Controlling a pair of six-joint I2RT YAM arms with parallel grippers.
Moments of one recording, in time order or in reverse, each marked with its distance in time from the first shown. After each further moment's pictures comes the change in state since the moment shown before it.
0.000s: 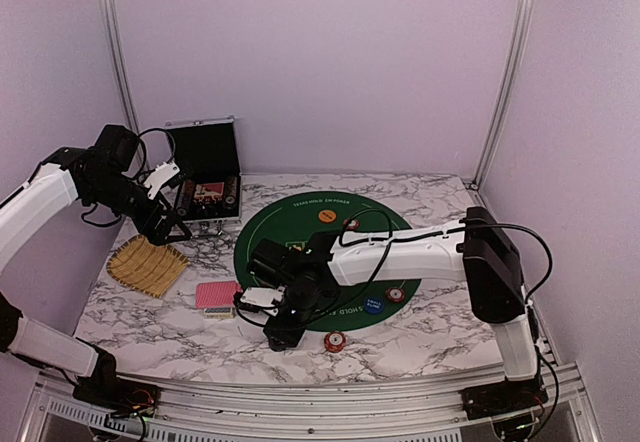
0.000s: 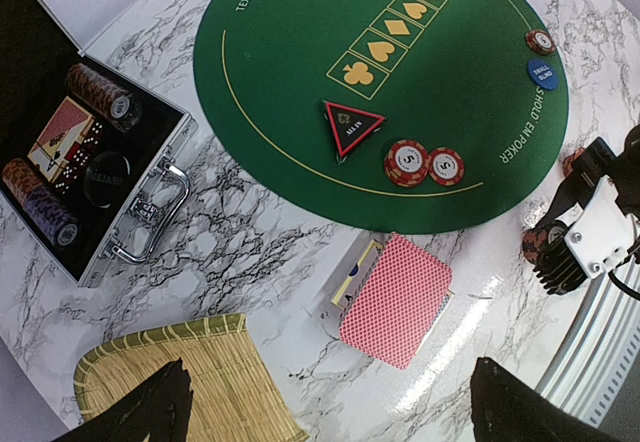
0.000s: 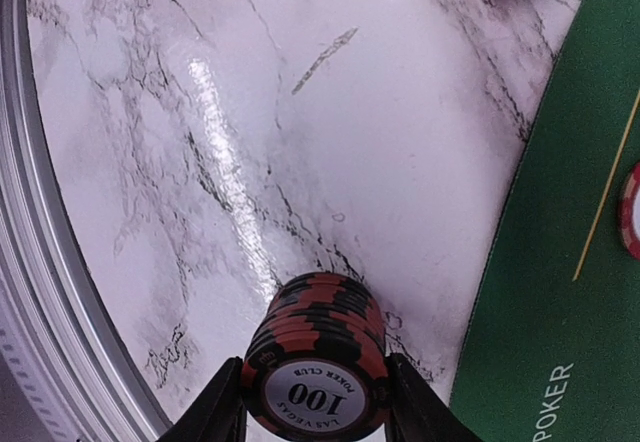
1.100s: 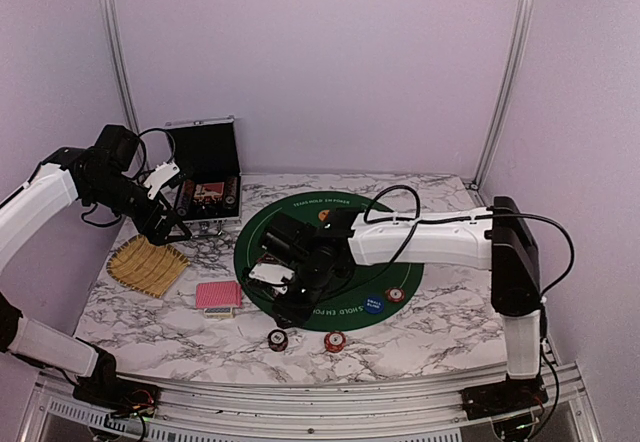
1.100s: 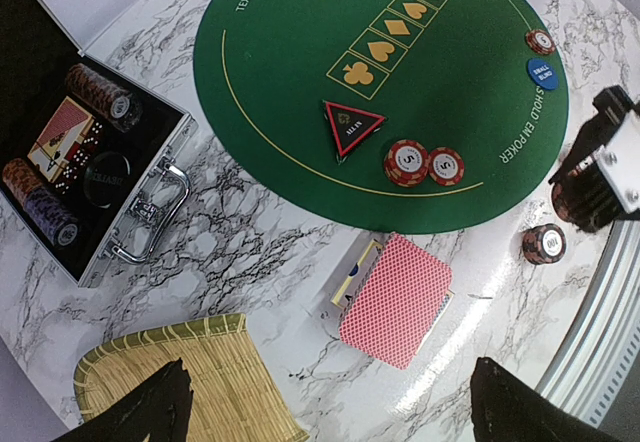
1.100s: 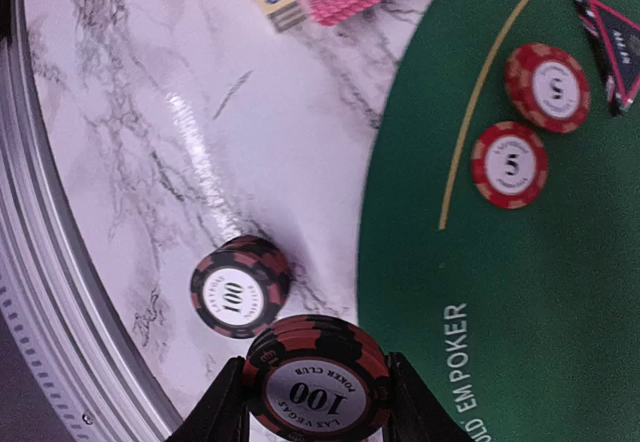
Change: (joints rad) left arm 0.000 0.000 0.000 0.000 0.000 0.000; right arm -0.050 -0.094 0.001 -0.047 0.039 0.018
